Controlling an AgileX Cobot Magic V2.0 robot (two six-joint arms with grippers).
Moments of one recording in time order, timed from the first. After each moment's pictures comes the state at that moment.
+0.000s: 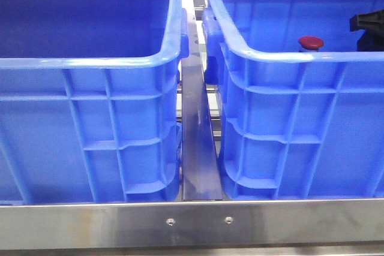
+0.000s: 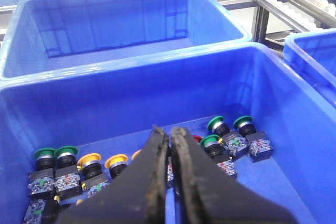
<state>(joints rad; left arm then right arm) 0.14 0.56 -0.70 -0.86 0.55 0.81 -0.14 1.83 -1.11 1.83 0.14 -1.81</state>
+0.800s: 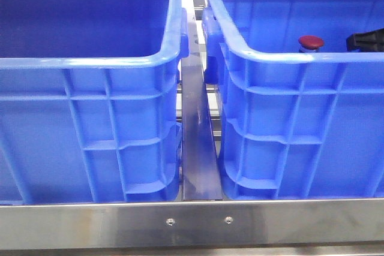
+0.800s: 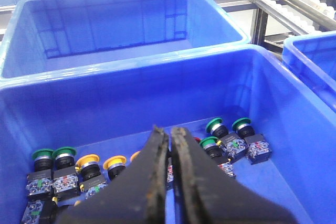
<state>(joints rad) 0.14 0.56 -0.70 -0.86 0.55 0.81 -0.14 1.83 -1.05 1.83 0.15 -1.82</state>
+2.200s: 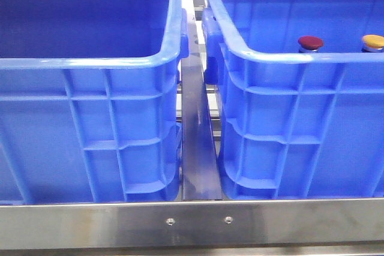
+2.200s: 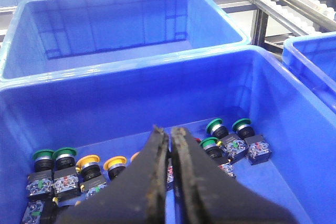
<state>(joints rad) 0.14 0.56 -0.70 -0.86 0.55 0.81 -0.14 0.84 -0.61 1.82 0.18 -1.82</state>
